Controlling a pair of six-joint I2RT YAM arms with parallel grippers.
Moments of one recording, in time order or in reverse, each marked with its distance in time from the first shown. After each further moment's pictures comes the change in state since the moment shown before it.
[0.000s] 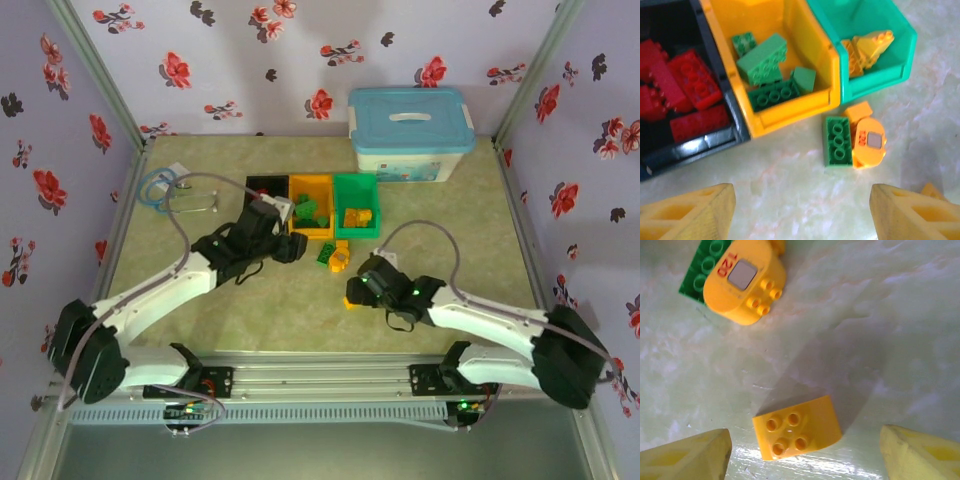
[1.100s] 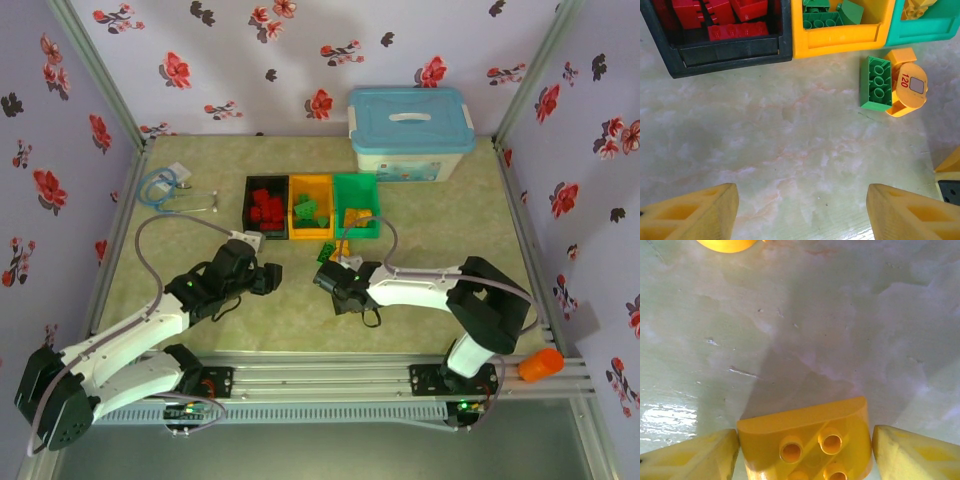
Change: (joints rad) left arm -0.004 -0.281 -0.299 -0.014 -0.047 -0.137; right arm 0.101 0.438 0.270 -0.219 0.076 -0.023
